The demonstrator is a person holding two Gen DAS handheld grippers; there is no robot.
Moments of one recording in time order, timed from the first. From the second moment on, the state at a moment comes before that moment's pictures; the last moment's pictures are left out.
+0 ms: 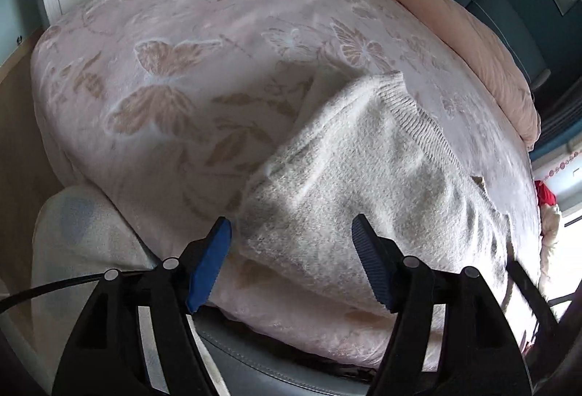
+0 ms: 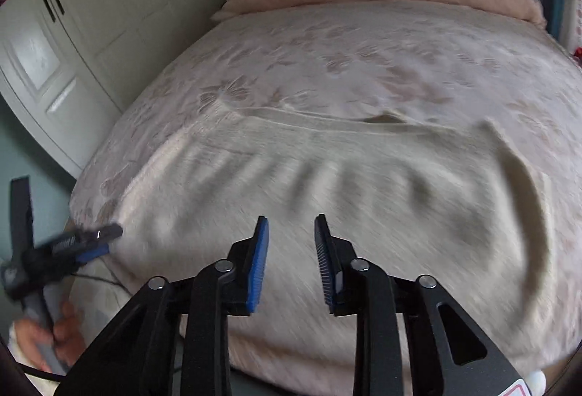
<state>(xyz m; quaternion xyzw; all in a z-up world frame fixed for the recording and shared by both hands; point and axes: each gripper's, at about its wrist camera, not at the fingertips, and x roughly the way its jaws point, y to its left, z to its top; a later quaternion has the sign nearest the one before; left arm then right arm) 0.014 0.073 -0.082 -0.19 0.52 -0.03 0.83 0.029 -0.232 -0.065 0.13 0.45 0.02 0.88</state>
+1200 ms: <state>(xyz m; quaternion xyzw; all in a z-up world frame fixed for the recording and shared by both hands) 0.039 0.010 -0.001 -0.23 0.45 -0.13 0.85 0.068 -0.230 -0.131 0.14 0.48 0.00 0.86</state>
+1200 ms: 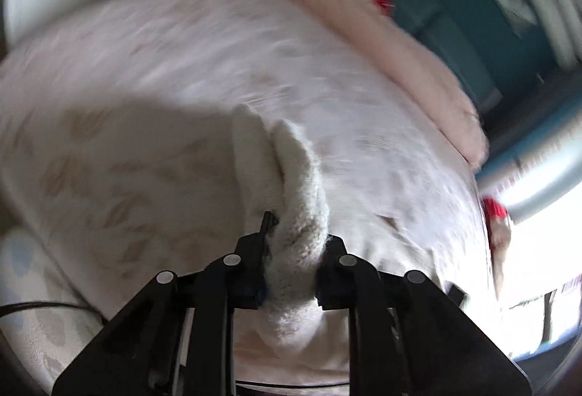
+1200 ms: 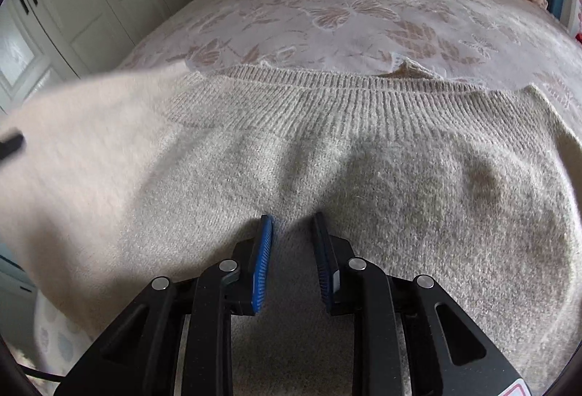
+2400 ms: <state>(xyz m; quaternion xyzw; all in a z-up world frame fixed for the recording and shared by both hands) -0.039 -0.051 -0.025 -0.05 0.48 -0.14 0.87 -0.031 -0.337 -0.054 0.31 0.44 0.02 0.84</state>
